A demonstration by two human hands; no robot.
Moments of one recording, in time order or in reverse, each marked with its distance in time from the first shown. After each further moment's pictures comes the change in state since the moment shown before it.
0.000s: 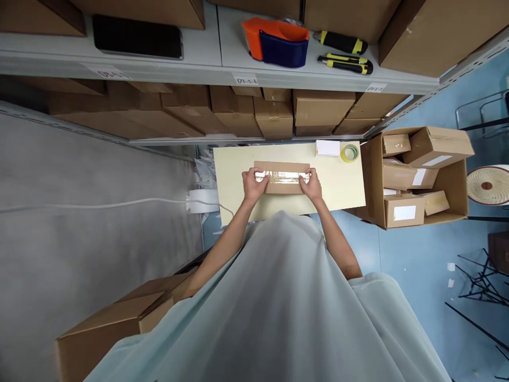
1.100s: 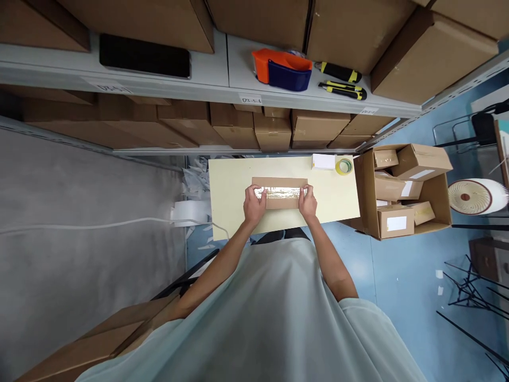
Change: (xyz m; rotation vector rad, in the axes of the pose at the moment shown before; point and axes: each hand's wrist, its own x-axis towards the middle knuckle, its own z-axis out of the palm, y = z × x) left_hand -0.026 -0.016 0.008 -0.026 0.014 0.069; right_hand -0.019 -0.007 0.022 -0.056 0.136 0.096
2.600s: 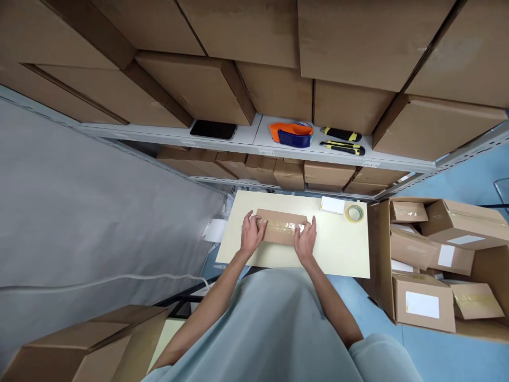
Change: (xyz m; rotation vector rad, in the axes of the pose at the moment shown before) left_hand 0.014 0.022 -0.007 0.246 0.206 0.012; right_hand 0.029 -0.004 0.000 0.107 0.037 -0.283
